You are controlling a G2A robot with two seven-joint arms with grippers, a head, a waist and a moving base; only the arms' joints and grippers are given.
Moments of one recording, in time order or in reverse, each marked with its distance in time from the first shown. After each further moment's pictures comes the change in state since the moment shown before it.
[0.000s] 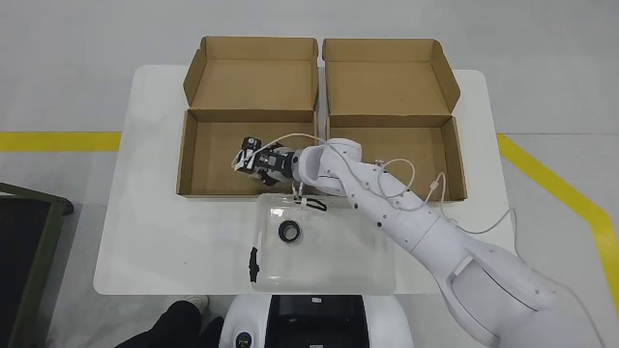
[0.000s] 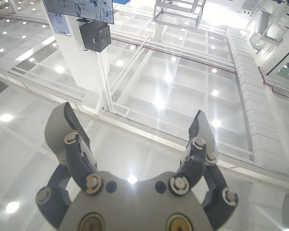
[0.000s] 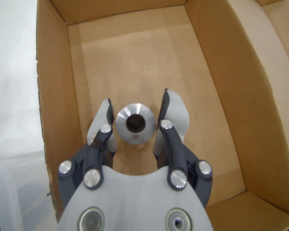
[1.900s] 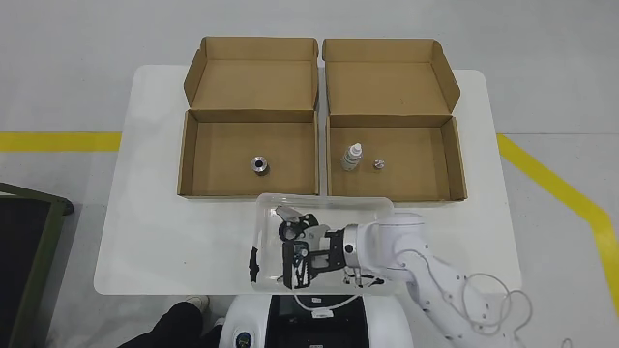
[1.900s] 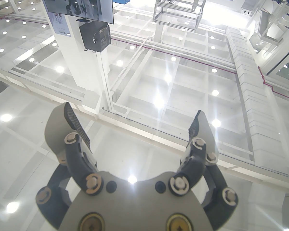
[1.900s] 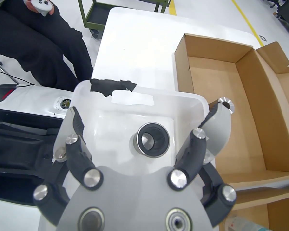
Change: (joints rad) left arm 0.000 0.000 0.000 0.000 0.000 0.000 0.000; right arm -0.696 0.274 0.452 -0.883 -0.370 -0.442 -0.007
